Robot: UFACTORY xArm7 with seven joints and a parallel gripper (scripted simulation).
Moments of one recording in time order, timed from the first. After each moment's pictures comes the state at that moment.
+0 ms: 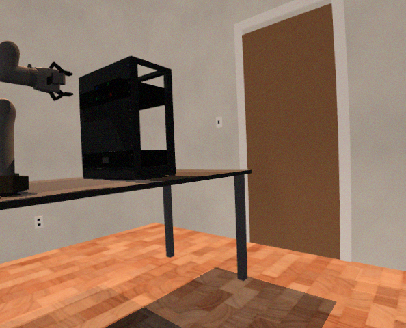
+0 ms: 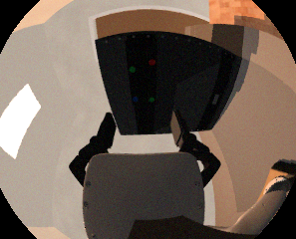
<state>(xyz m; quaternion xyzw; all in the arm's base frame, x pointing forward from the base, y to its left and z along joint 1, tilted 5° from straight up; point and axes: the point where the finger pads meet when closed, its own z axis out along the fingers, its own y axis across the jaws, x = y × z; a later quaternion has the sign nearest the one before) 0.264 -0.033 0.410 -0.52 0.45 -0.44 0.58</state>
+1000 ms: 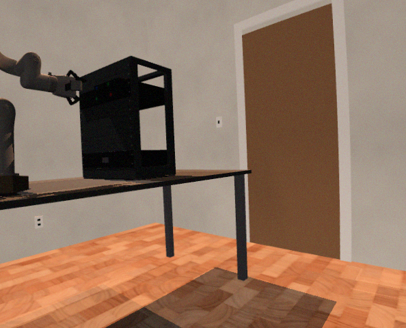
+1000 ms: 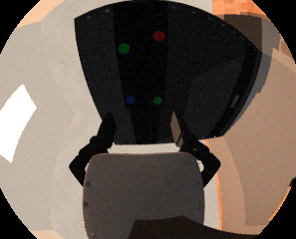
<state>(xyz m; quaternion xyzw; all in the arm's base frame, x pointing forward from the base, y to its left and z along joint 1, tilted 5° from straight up) 0.356 0.053 0.424 -0.52 0.45 -0.44 0.58</state>
